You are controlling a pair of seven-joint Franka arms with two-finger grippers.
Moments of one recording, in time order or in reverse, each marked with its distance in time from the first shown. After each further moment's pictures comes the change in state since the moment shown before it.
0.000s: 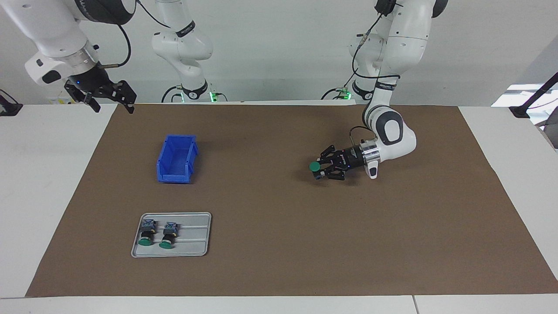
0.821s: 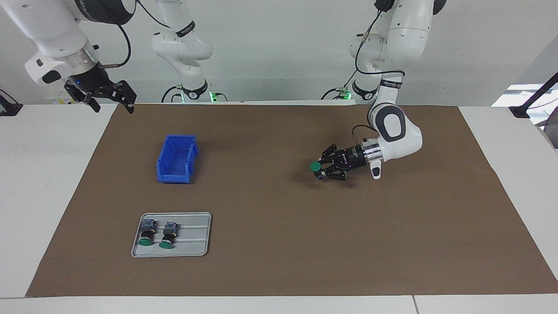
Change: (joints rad) left arm 0.002 -0.029 0.003 0.054 0.150 0.032 -0.102; right arm 0.000 0.000 0.000 0.000 0.000 0.000 0.000
